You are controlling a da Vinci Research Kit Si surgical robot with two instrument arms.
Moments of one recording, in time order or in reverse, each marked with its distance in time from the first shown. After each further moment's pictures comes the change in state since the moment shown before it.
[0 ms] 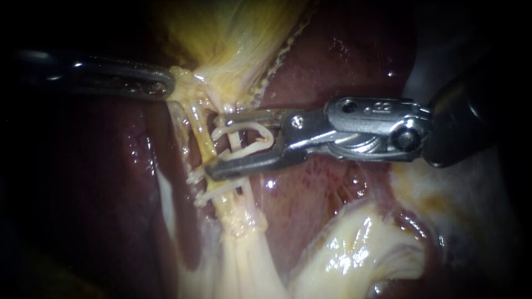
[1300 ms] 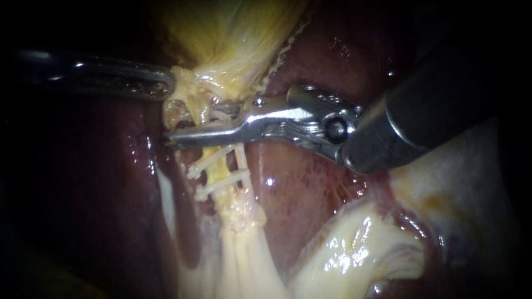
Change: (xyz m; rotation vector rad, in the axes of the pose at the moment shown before) right arm 0.001 0.003 0.004 0.234 0.330 0.361; left arm 0.000 0.000 0.000 -0.001 -0.001 0.001
